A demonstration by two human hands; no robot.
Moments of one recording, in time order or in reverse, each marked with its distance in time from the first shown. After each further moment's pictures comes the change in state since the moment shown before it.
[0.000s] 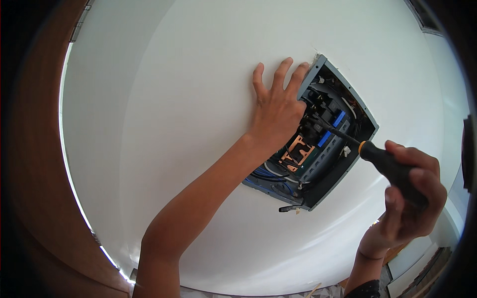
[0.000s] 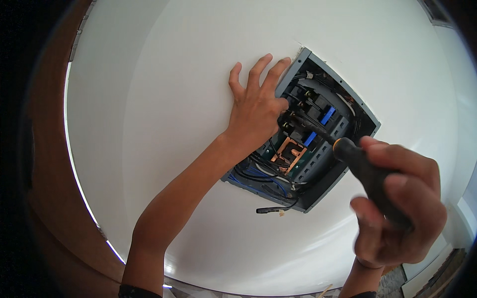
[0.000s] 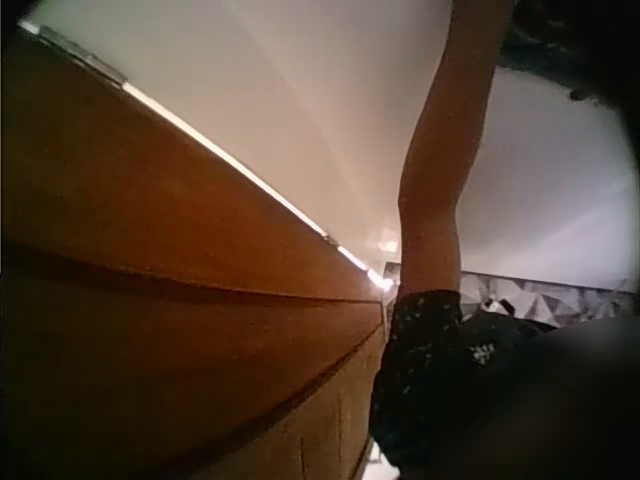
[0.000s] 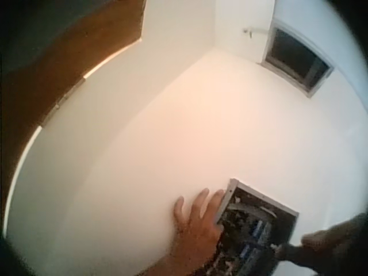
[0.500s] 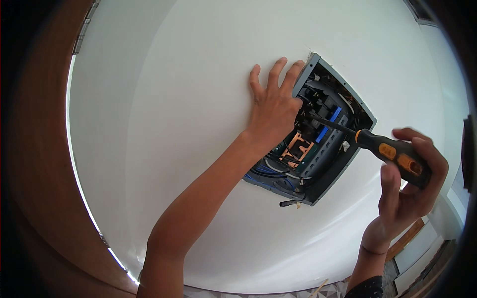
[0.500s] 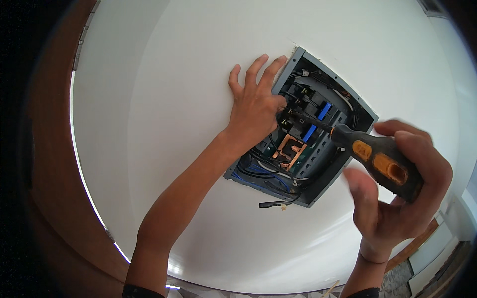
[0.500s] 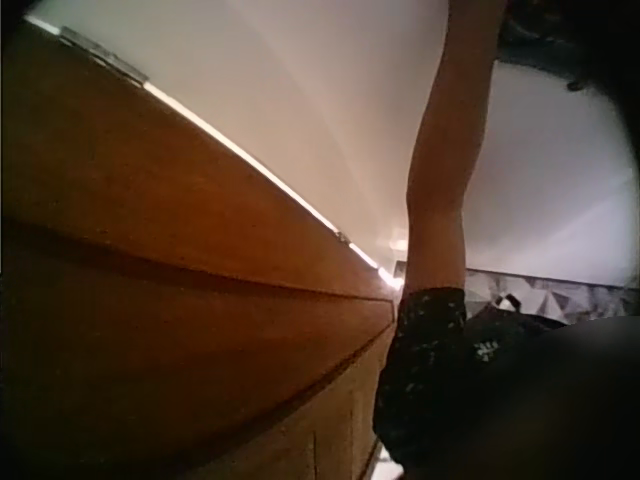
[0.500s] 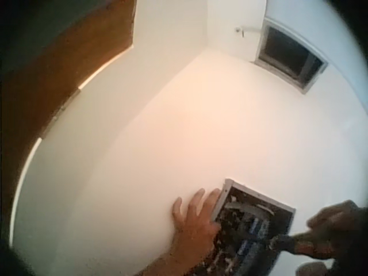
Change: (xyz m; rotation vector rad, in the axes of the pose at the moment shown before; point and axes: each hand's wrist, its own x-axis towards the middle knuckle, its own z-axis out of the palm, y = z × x) left_hand 0.003 0.001 0.003 -0.074 0.011 0.023; right_hand 0.013 -0.004 -0.007 -0.319 0.015 -0.009
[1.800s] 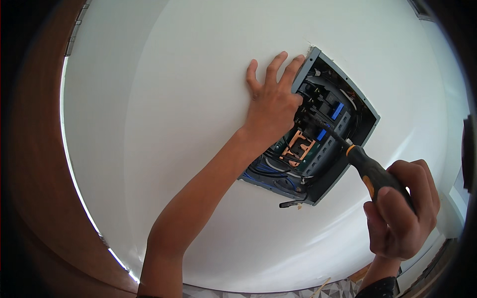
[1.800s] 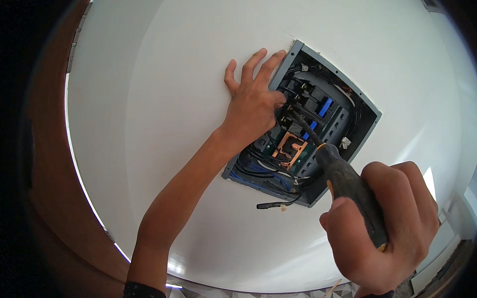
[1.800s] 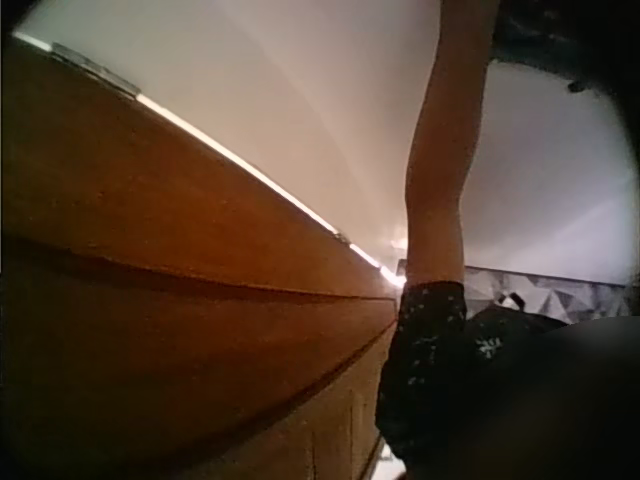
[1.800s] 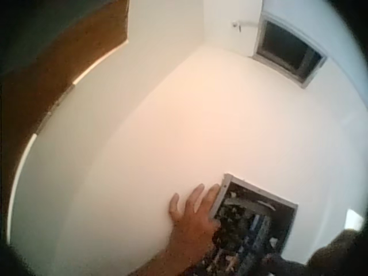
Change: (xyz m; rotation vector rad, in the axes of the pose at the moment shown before) left_hand -0.008 -0.009 -0.001 0.011 -0.031 -0.012; right_hand 0.008 -0.017 -0.025 -0.082 -0.439 -0.261
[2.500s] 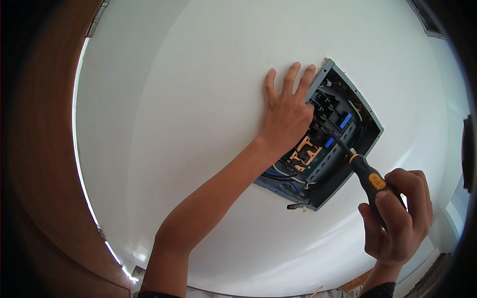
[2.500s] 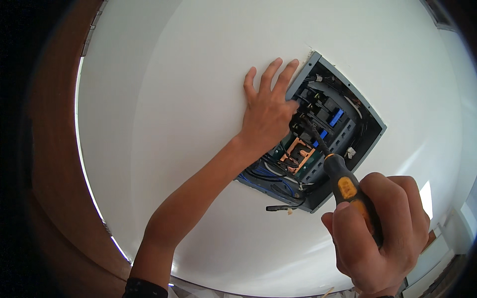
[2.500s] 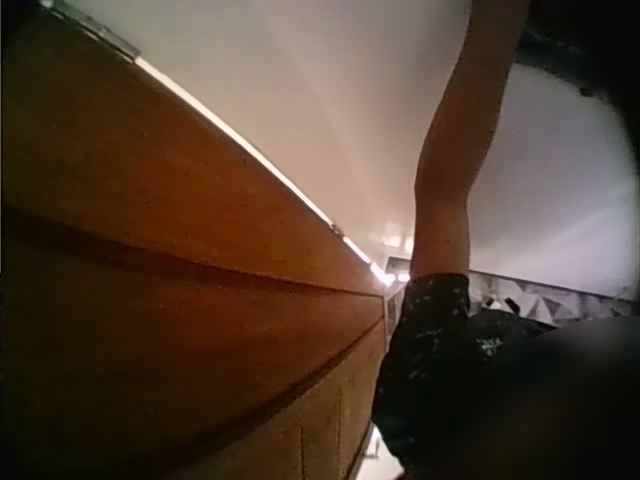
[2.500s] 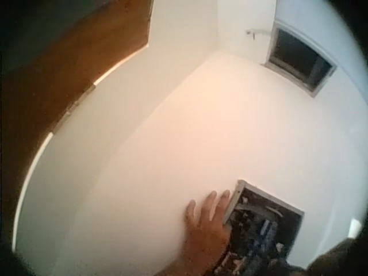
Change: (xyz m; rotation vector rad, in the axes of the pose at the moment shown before) left_hand -0.002 0.011 0.003 0.052 0.038 -0.031; right_hand -0.001 -0.015 0.010 -0.083 0.062 0.069
